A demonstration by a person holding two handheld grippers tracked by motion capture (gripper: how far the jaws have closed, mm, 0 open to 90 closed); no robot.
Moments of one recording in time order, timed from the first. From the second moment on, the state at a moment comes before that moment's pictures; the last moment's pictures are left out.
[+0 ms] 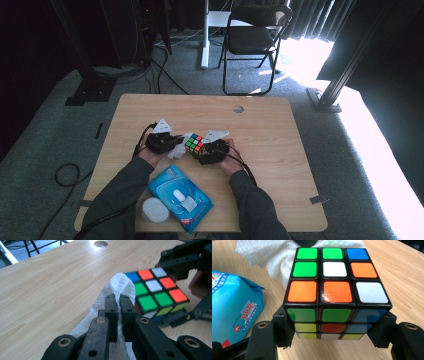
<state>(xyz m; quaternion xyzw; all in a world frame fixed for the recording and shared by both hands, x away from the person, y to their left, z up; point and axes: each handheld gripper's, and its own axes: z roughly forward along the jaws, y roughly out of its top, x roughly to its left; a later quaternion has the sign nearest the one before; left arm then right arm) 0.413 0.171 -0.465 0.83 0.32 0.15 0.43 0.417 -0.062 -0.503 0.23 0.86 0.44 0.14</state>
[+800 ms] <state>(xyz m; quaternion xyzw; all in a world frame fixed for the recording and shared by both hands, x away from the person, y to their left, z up) 0.417 0.164 -0.463 0.83 0.31 0.14 0.44 0.412 -0.058 -0.498 0.20 0.86 0.45 0.13</state>
